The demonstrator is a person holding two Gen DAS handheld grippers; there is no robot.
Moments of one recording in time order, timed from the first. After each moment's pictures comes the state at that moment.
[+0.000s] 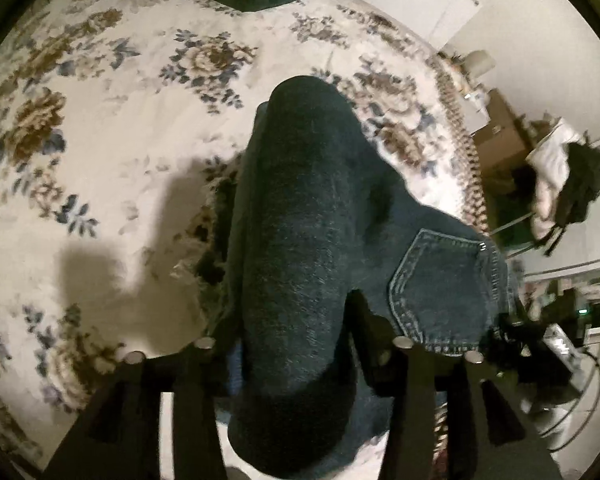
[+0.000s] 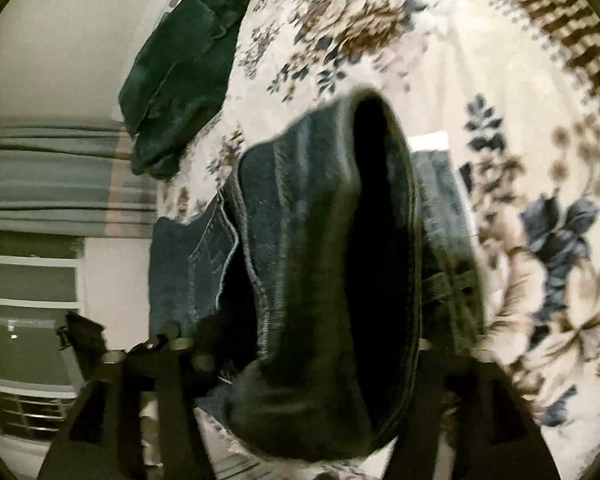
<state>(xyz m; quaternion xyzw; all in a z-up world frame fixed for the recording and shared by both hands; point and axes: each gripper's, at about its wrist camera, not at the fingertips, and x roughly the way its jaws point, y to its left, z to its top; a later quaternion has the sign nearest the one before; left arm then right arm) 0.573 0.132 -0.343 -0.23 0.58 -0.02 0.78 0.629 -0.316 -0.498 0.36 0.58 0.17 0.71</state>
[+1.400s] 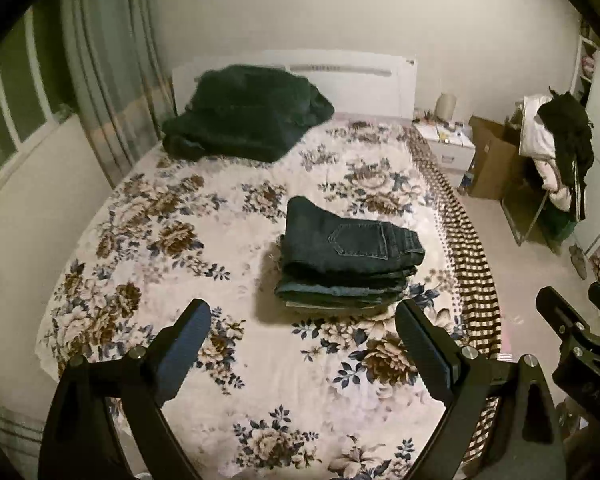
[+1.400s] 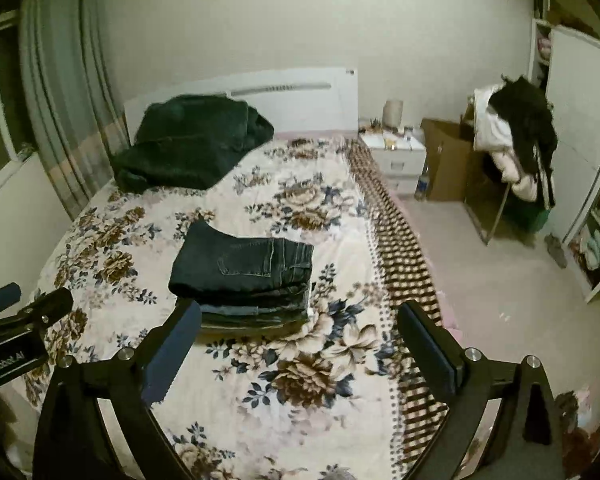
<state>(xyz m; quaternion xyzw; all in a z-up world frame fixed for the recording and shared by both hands) 0.260 0.002 -0.067 -0.02 0.39 0.08 0.91 0.206 -0.290 -0.113 0.00 0.35 0.02 0.94</state>
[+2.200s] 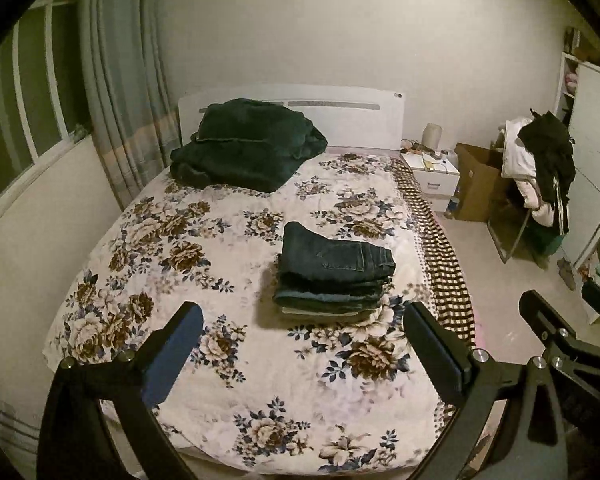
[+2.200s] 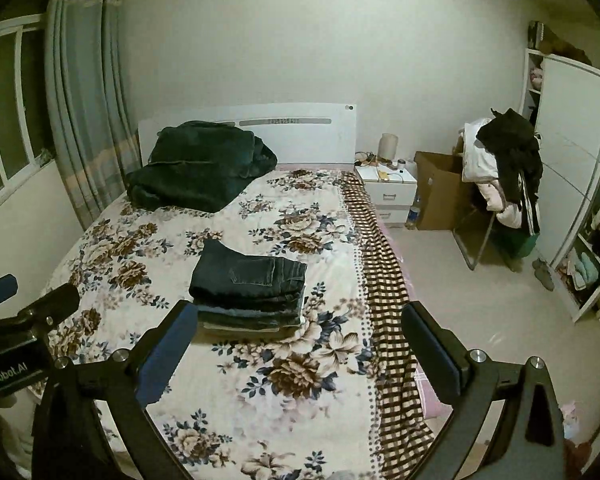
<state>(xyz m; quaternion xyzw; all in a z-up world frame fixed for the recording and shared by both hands) 0.171 -0.018 -0.009 -0.03 0.35 0.07 0.94 0.084 -0.300 -0.009 -0.01 0.31 0.02 0.95</state>
